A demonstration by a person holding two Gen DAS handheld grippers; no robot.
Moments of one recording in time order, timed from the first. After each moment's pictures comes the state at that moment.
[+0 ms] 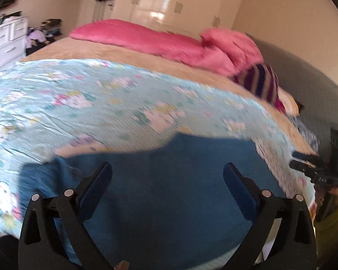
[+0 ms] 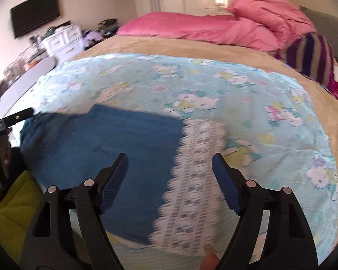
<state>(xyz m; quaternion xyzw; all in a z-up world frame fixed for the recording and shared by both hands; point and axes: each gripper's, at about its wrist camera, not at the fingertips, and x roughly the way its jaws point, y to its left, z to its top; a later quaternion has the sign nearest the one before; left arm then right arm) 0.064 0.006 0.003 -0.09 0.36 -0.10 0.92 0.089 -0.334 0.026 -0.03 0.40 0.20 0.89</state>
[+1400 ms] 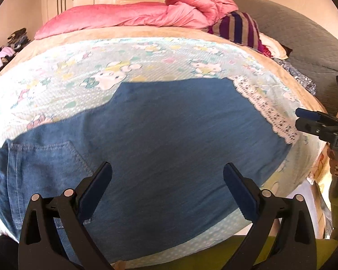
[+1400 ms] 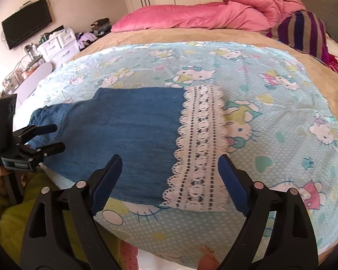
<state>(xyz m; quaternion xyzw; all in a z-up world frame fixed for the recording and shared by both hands) 0.055 -0.077 -0.035 0.02 0.43 -0.16 0.89 0.051 -0.368 0.012 0.03 0.42 0.17 0.89</state>
